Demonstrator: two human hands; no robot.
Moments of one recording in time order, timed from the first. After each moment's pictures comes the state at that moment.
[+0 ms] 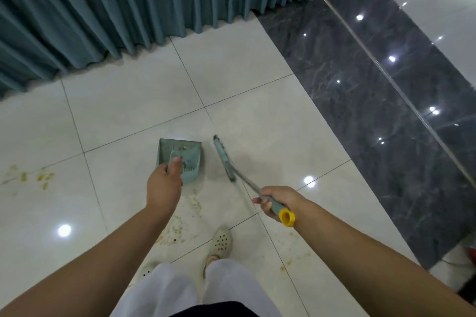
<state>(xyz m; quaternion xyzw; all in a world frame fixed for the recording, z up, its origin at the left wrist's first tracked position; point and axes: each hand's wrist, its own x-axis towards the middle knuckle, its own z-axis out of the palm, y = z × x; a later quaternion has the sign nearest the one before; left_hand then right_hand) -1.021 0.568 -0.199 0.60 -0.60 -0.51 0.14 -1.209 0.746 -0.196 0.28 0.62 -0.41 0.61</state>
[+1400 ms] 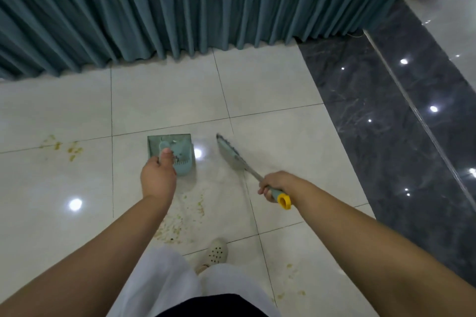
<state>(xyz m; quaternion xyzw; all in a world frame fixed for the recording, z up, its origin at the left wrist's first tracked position) -1.010 0.560 -0.175 0.70 -0.48 -0.47 0.26 -1.249 0.670 -0.192 0.03 0.74 -0.22 0.64</state>
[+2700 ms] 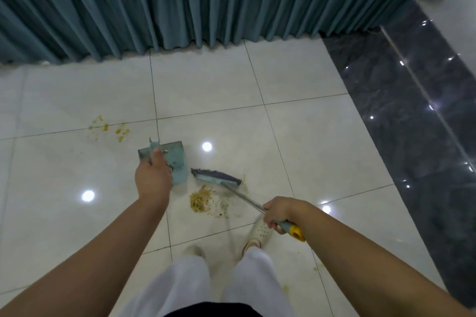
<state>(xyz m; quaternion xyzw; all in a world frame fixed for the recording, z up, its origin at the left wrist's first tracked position) -0.682 0.519 -0.186 0.70 -0.40 -0.50 0.31 -0.910 0.677 -0.203 -0.18 0.75 0.07 0.63</state>
